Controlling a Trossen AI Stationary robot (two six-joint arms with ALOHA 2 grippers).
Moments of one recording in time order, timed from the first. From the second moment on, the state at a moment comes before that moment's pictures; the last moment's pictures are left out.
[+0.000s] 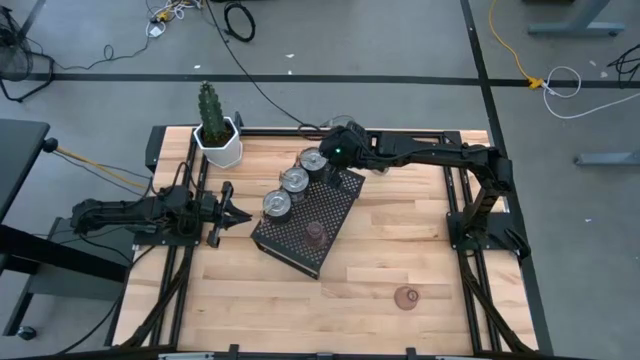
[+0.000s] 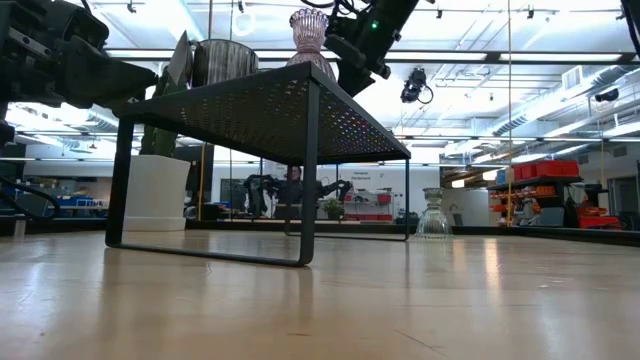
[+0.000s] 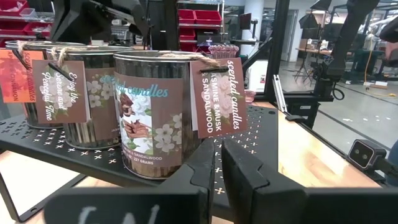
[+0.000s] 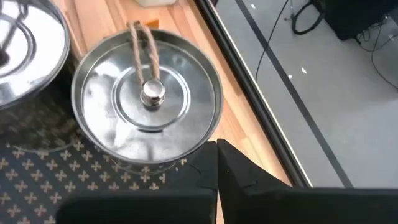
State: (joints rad) left arm 0.04 0.05 0.01 0.05 0.13 -0.03; right arm -0.20 1.78 1.66 -0.75 0.35 0.01
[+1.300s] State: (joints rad) left arm 0.03 0.05 0.01 0.05 0.13 -0.03; right arm -0.24 1.78 1.66 -0.66 0.21 0.01
